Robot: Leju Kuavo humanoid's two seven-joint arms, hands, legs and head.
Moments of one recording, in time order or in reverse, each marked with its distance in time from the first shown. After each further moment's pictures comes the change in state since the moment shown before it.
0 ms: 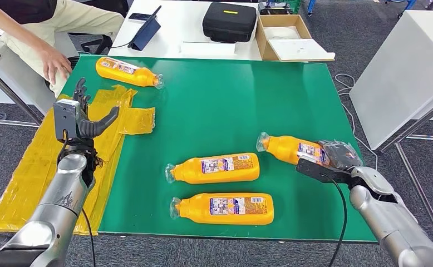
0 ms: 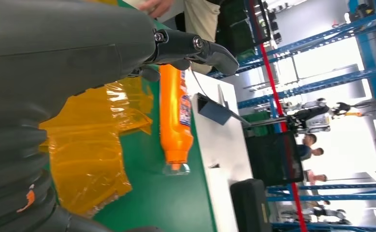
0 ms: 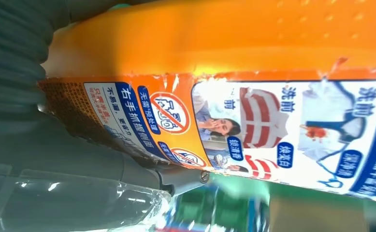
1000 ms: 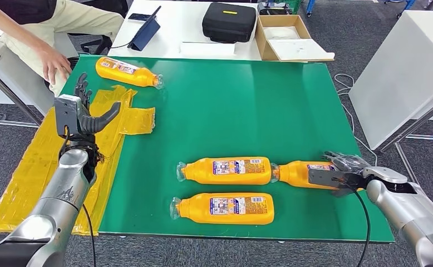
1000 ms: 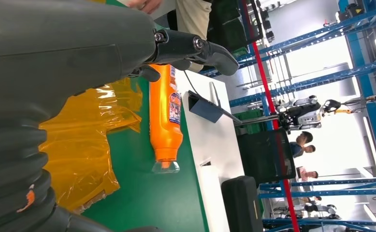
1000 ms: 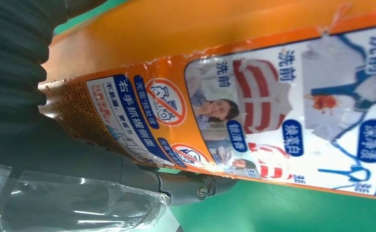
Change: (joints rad) left arm -0.052 0.000 -0.017 0.052 0.018 0.000 -0.037; right arm -0.152 -0.097 0.257 0.173 -0.049 0.383 -0.027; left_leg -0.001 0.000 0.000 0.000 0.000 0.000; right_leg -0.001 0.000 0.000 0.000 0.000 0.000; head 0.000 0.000
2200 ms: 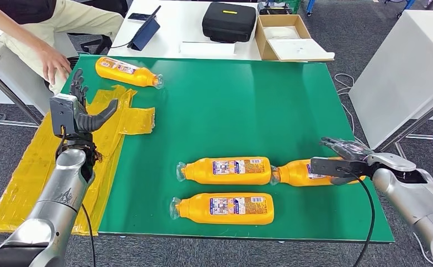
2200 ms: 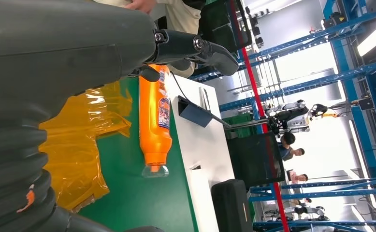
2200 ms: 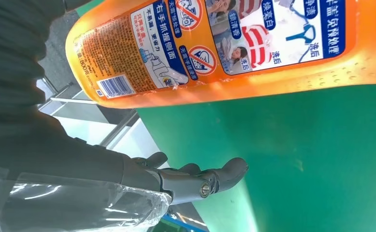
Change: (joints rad) left arm 0.028 0.001 -0.003 -0.088 -0.009 0.011 0.020; right arm -0.028 -0.074 0.013 -0.189 -0.043 0.027 0.005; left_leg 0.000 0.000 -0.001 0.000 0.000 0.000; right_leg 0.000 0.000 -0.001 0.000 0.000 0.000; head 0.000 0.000
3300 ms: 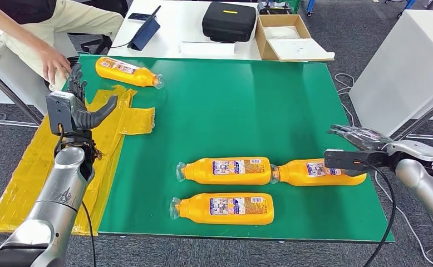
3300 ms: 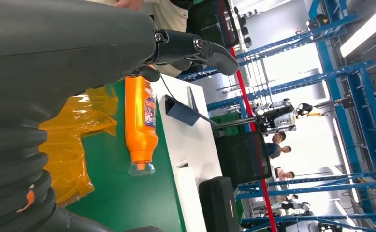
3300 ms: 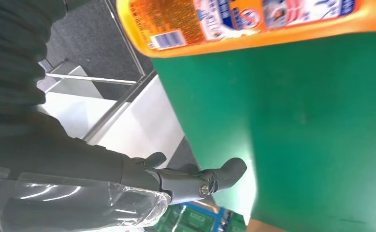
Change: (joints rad) left arm 0.008 -0.003 -0.004 -0.059 0.000 -0.010 0.004; right arm -0.002 -0.142 -0.033 -0.272 -0.042 0.121 0.016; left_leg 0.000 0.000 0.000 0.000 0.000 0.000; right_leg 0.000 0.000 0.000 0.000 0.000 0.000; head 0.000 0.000
